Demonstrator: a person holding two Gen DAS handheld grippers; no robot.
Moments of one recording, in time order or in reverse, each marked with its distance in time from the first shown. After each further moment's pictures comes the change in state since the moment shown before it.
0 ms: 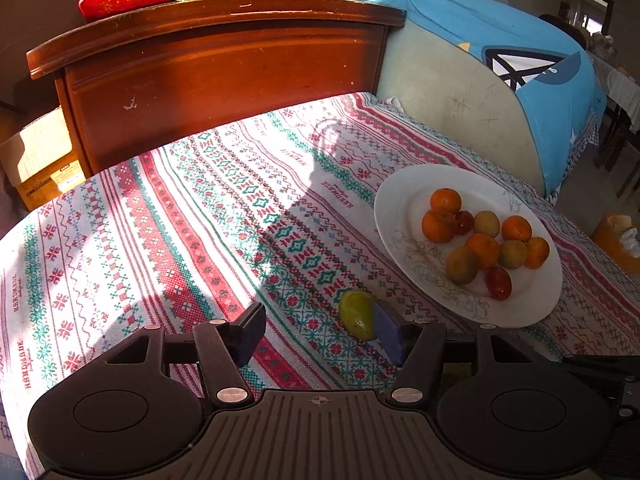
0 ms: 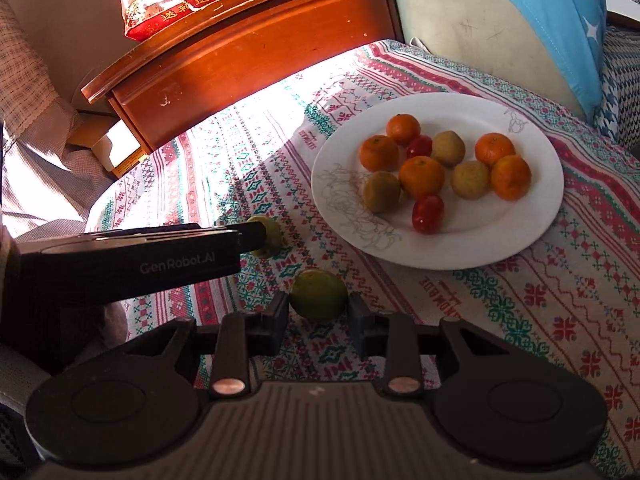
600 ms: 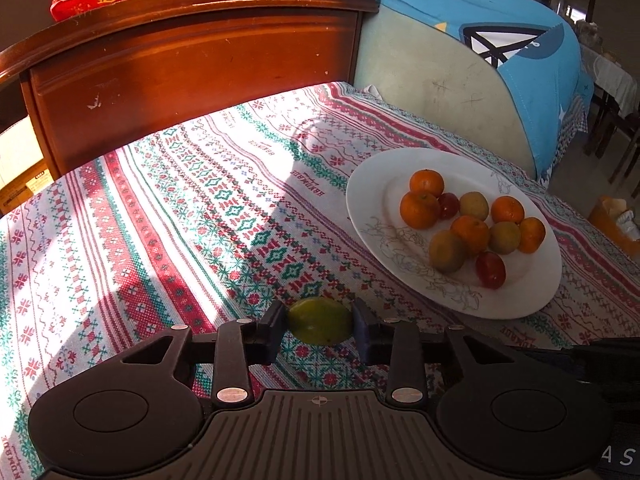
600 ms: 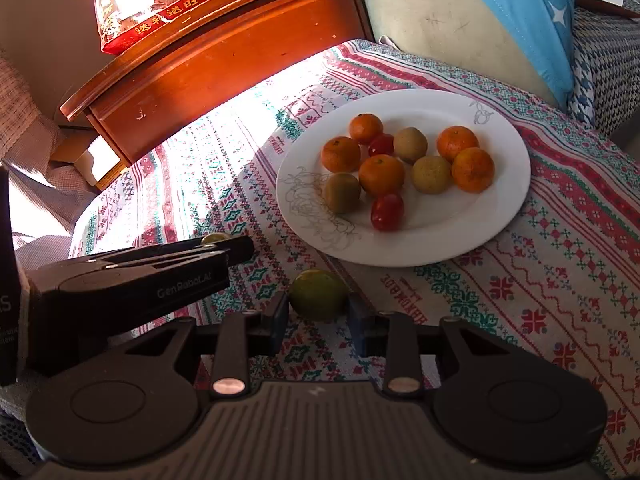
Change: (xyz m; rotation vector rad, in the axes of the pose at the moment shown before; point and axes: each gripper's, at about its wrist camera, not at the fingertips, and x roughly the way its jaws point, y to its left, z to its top) left arm 0.019 -0.014 -0.009 0.038 -0.011 -0.024; right arm -0.005 -0.017 0.001 0.052 -0.007 -0.030
